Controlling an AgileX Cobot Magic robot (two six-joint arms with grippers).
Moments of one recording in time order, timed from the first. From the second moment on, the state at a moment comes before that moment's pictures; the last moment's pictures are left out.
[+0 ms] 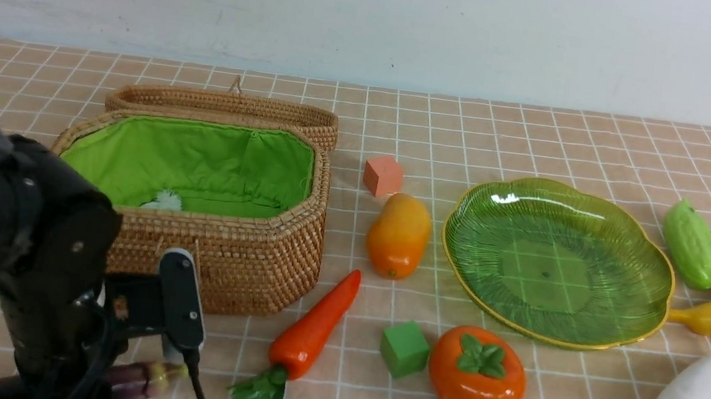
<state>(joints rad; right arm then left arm) 1.09 0.32 -0.78 -0.17 0.94 0.44 -0.42 1.52 -0.86 0.19 0.89 0.63</state>
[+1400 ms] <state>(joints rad) 1.09 0.32 -0.91 -0.22 1.11 0.54 -0.56 1.56 -1.44 0.10 1.07 -0.11</state>
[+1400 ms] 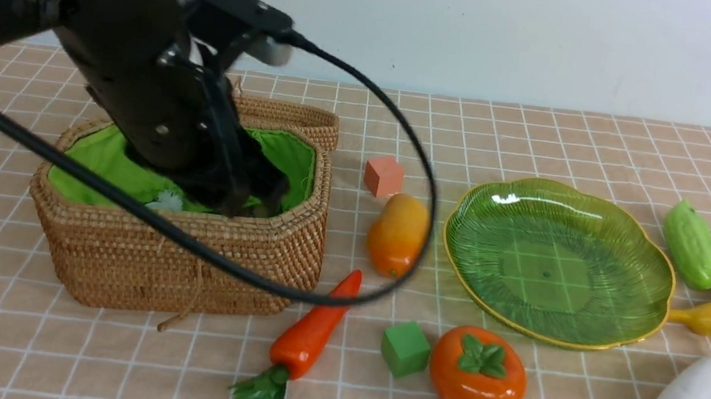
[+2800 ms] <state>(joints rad) 1.09 0.32 -0.85 -0.19 1.26 0.55 -0.79 2.08 -1.46 0.42 0.93 -0.49</state>
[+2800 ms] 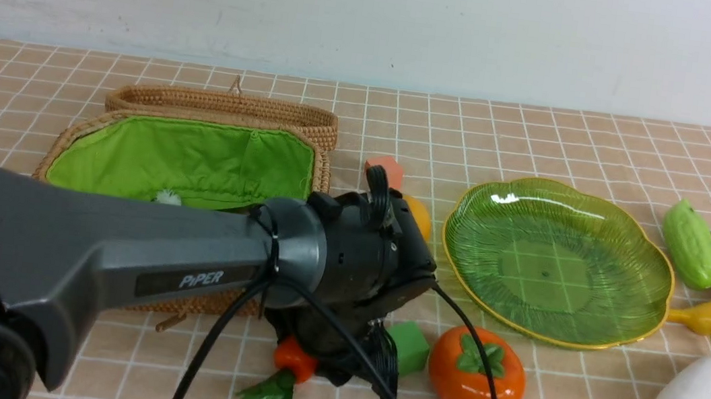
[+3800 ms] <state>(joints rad) 1.09 0.32 -0.85 -0.21 1.13 0.55 -0.37 1.68 -1.45 0.31 0.88 0.69</state>
